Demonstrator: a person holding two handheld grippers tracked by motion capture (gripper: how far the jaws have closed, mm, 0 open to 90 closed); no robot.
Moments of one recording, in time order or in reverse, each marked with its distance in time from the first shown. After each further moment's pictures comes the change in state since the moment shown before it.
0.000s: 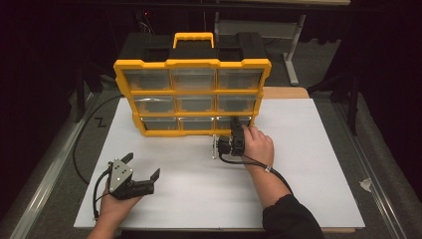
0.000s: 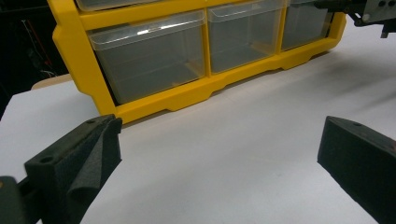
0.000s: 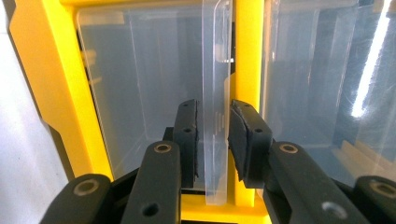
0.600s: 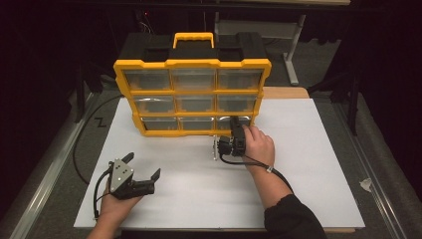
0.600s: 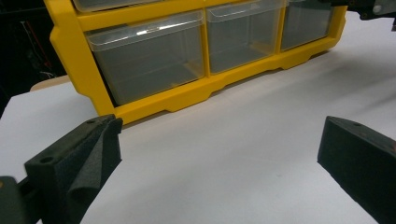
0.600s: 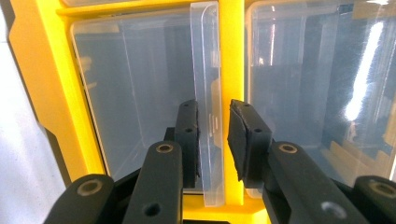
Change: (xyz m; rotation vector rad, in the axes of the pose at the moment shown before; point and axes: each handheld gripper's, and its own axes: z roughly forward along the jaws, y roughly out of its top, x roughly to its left) left arm 0.000 0.000 0.001 -0.001 -0.001 0.003; right arm -0.006 -0.002 -0.006 -0.017 0.003 0.001
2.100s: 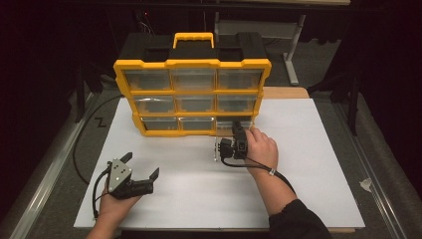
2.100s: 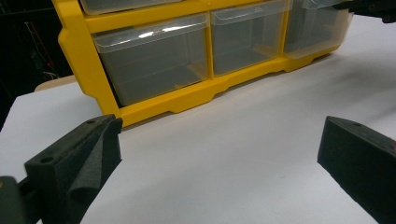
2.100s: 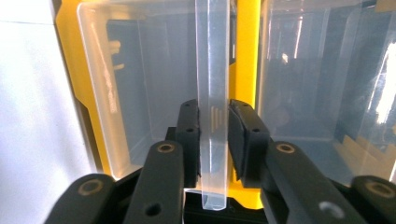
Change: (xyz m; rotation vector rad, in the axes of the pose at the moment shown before) left arm 0.002 0.001 -0.002 -0.005 0.006 -0.004; right arm -0.008 -0.002 -0.013 0.025 0.098 -0.033
